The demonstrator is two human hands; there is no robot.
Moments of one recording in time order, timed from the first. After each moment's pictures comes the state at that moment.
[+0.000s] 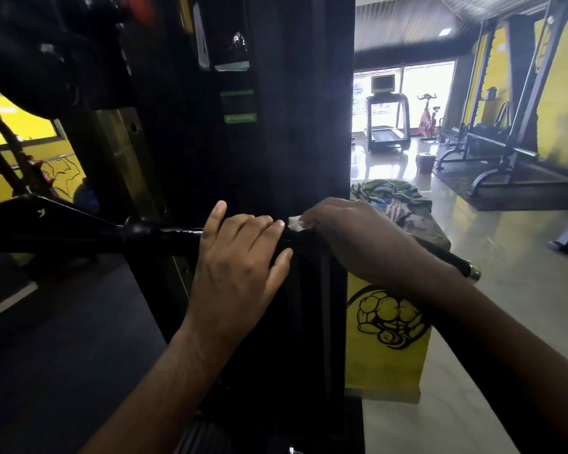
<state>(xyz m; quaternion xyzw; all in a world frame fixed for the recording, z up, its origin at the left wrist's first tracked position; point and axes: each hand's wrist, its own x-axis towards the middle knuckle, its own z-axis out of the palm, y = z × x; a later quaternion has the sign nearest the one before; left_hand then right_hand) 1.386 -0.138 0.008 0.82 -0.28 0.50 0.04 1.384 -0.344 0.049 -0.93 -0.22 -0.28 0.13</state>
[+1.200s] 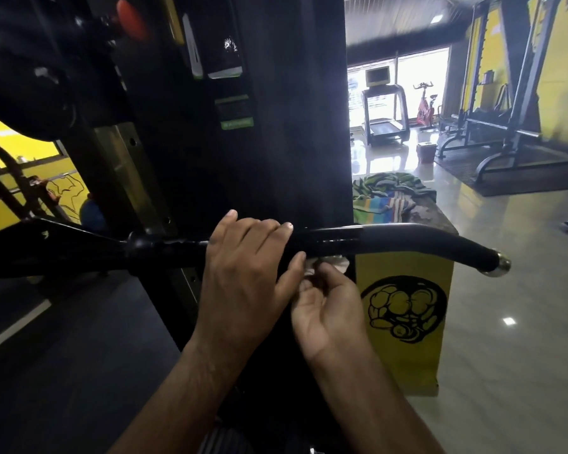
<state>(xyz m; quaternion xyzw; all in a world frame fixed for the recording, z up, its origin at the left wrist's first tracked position) 1.382 -0.139 0.016 0.82 -0.28 0.49 0.08 1.369 -0.245 -0.011 0.02 0.12 -0.08 0.99</state>
